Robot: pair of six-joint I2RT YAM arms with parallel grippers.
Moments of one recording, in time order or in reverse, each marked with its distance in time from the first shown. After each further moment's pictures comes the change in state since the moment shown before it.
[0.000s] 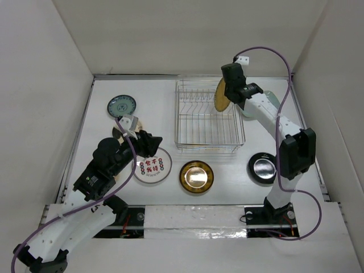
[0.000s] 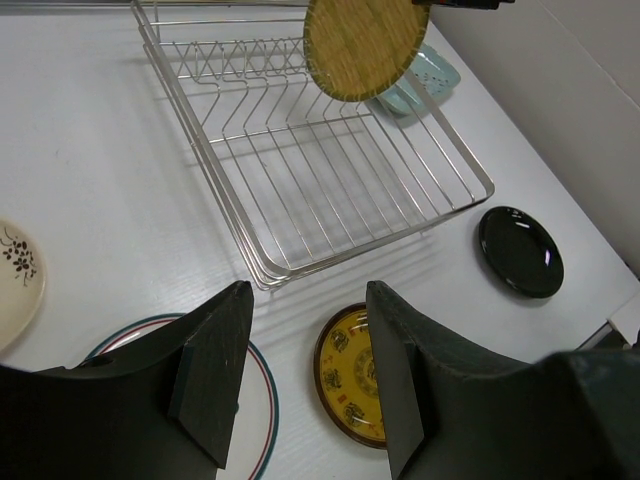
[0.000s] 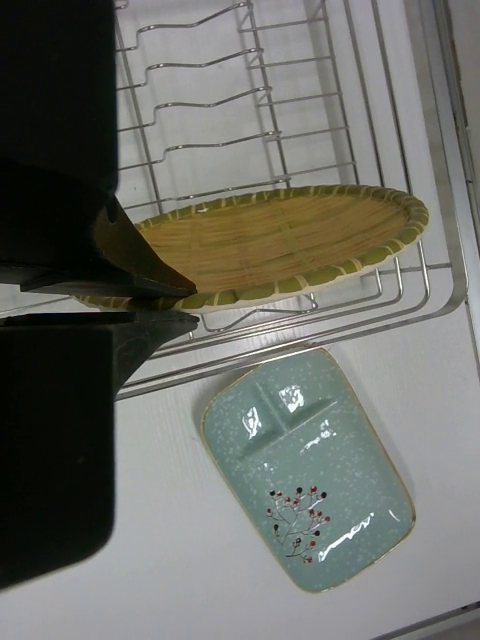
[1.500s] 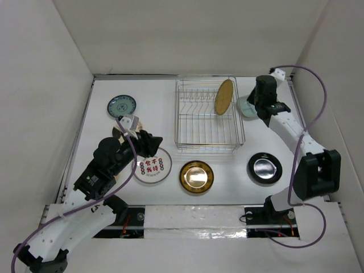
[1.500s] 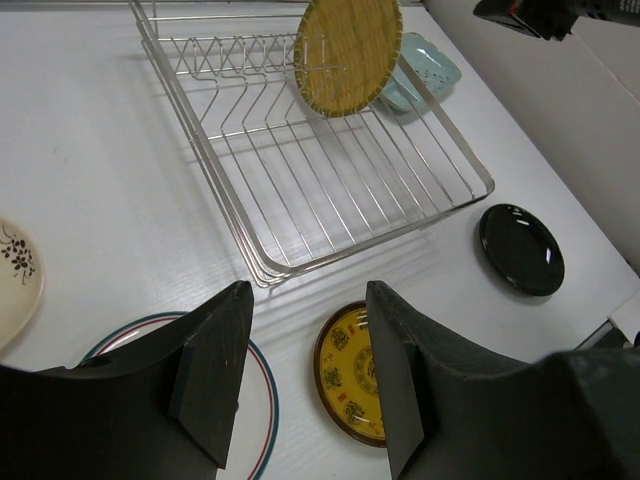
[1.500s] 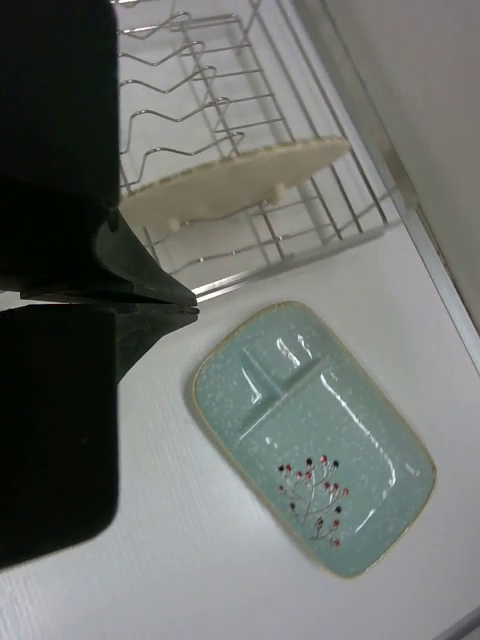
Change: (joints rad) left arm 0.000 0.006 0.000 0.000 0.002 0.000; right arm -0.182 -0.250 -0.388 0.291 -0.170 0.119
